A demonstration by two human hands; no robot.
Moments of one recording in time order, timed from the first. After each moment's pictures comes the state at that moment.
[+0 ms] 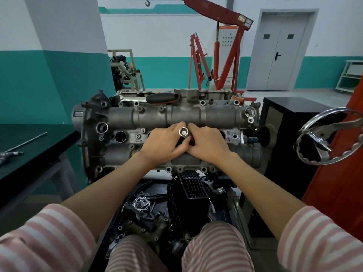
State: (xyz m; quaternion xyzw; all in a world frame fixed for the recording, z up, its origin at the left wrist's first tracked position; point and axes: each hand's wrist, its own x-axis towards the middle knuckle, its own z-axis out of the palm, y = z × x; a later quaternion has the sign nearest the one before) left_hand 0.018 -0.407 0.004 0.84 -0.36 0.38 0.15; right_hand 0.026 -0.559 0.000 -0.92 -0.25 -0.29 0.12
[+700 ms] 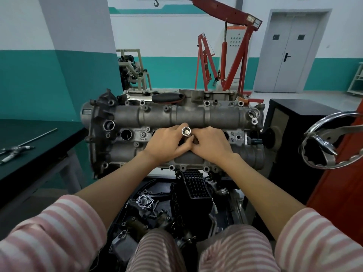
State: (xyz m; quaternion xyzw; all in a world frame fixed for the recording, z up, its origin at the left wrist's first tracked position) left_hand 0.016 -0.407 0.002 0.86 -0.32 0.37 0.15; right_hand 0.024 -0.559 0.002 -0.92 -0.24 -0.28 0.11
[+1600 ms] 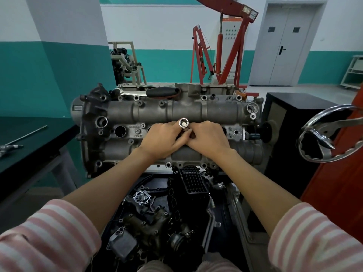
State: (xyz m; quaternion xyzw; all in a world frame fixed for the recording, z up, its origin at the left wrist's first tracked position) left_hand 0.022 -0.407 0.001 0.86 -0.33 0.37 0.14; right_hand 0.023 -0.556 0.005 -0.92 -0.22 -0.29 0.11
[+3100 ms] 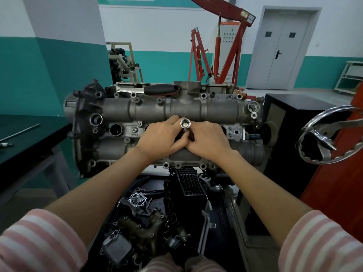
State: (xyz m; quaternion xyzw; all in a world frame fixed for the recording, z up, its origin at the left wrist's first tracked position) left_hand 0.020 -0.408 0.000 0.86 -0.33 0.36 0.13; right_hand 0.026 -0.558 -0.001 -0.92 -0.23 -0.30 0.08
